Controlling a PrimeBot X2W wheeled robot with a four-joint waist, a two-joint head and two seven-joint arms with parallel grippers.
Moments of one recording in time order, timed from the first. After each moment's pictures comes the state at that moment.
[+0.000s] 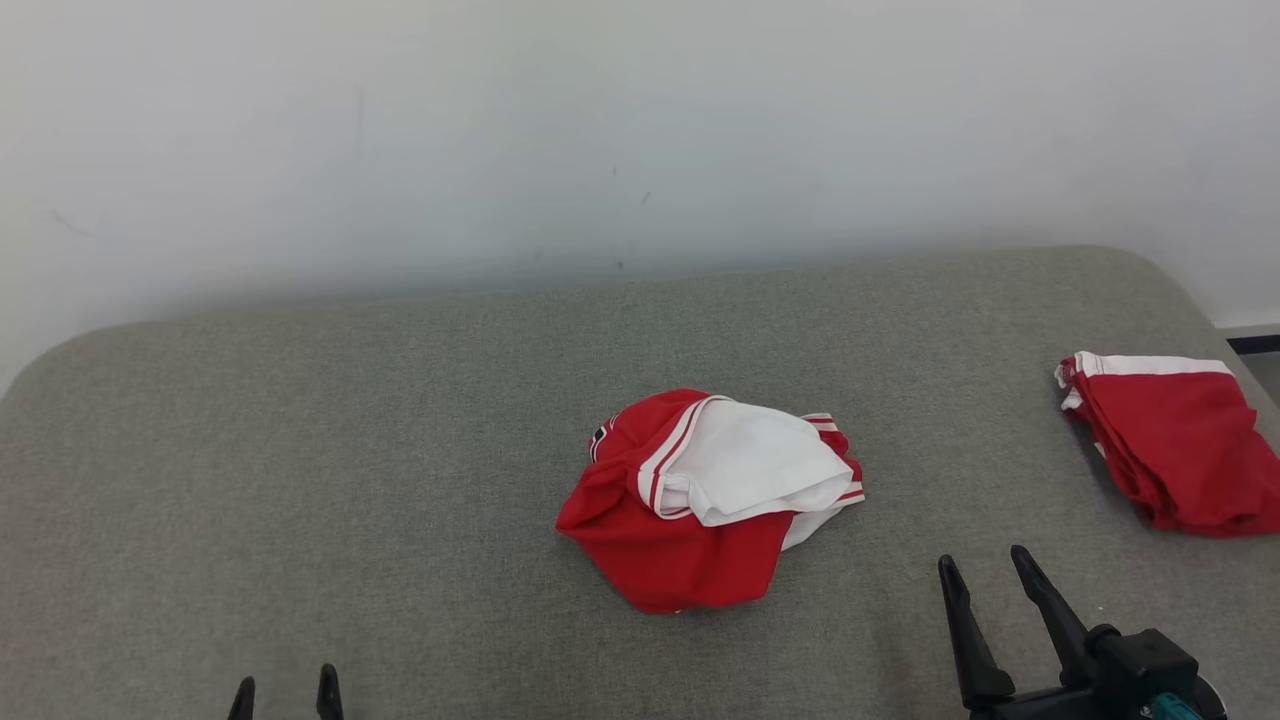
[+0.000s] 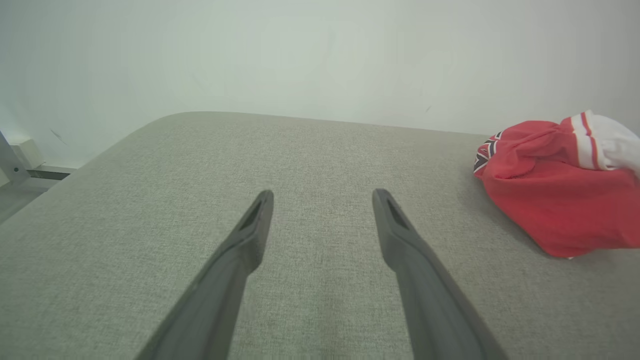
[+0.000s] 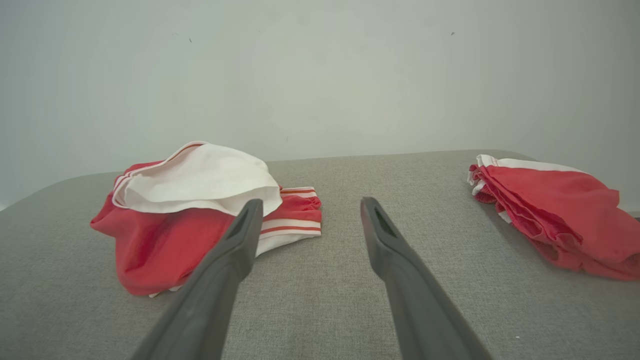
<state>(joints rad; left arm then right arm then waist) 0.13 0.05 0.10 0.20 -0.17 -0.11 -0.26 -0.02 -0.17 0.13 0.27 0.26 0.13 -0.26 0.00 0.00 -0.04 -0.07</state>
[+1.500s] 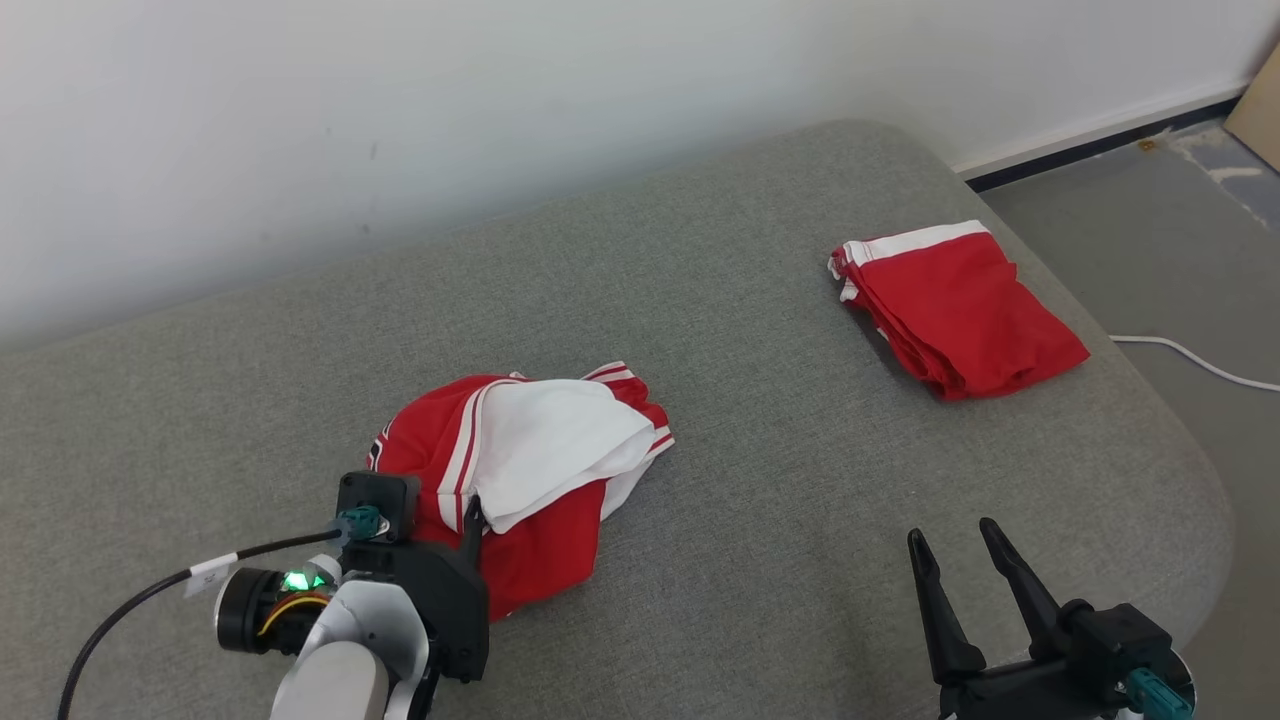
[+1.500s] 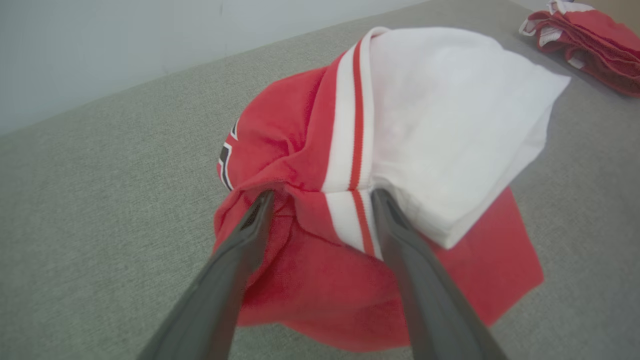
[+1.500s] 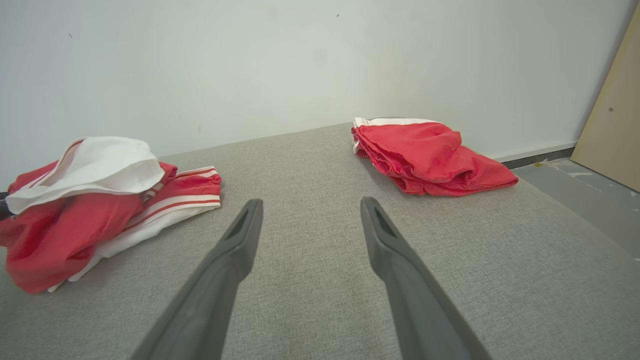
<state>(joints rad) -0.36 0.12 -0.26 0.43 -0.21 0.01 0.25 -0.06 -0.16 0.17 0.27 0.27 0.13 -0.26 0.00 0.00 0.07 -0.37</state>
